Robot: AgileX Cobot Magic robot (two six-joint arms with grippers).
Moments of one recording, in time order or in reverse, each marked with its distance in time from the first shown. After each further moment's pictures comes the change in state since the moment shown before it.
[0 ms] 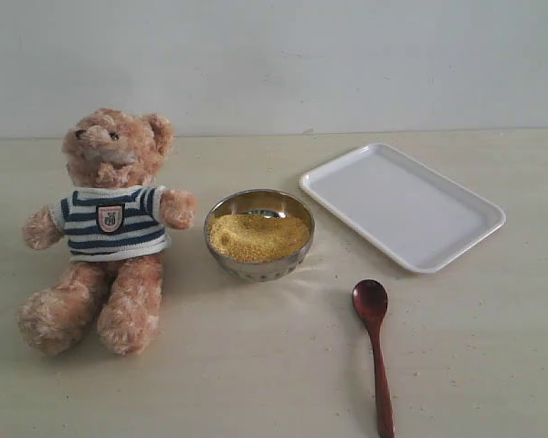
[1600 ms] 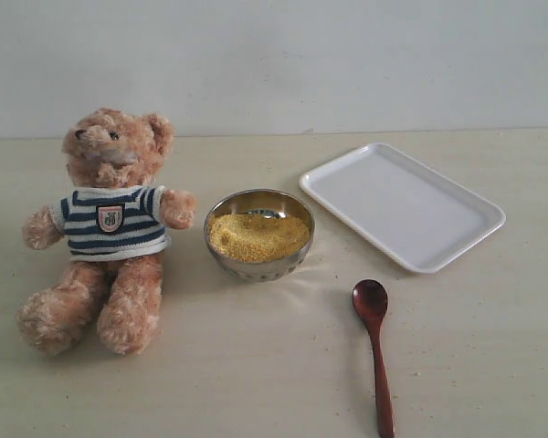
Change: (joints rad) left arm 0.000 0.000 -0.098 -0.570 0.273 -0.303; right arm 0.000 0.000 0.000 0.000 0.000 0.000
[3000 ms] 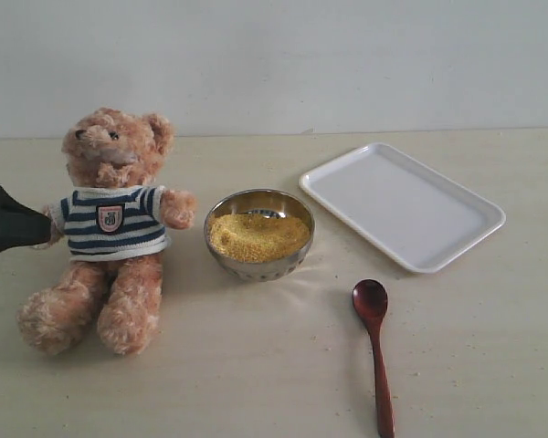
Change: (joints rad) left arm 0.000 1.138 -0.513 -0.258 0.236 0.933; right arm 0.000 0.000 0.000 0.000 0.000 0.000
